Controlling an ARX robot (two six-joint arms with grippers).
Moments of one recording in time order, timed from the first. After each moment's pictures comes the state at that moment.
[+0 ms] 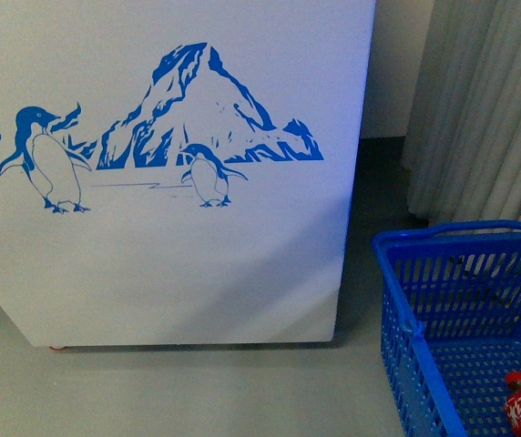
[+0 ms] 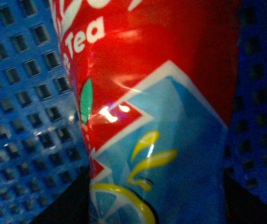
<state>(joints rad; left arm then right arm) 0.00 0.00 0.01 0.00 0.00 0.00 -0.30 2.81 1.09 0.48 -0.02 0.05</state>
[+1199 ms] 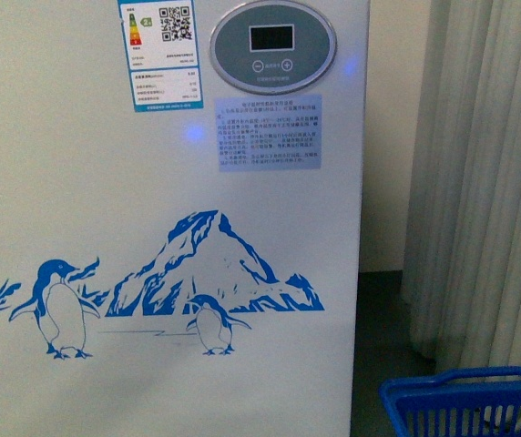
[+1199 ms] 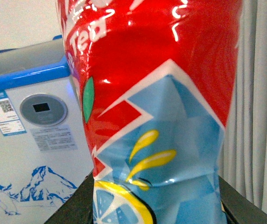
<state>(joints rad) 0.00 0.00 0.01 0.00 0.00 0.00 -0.10 0.46 0.70 -0.12 -0.11 0.21</state>
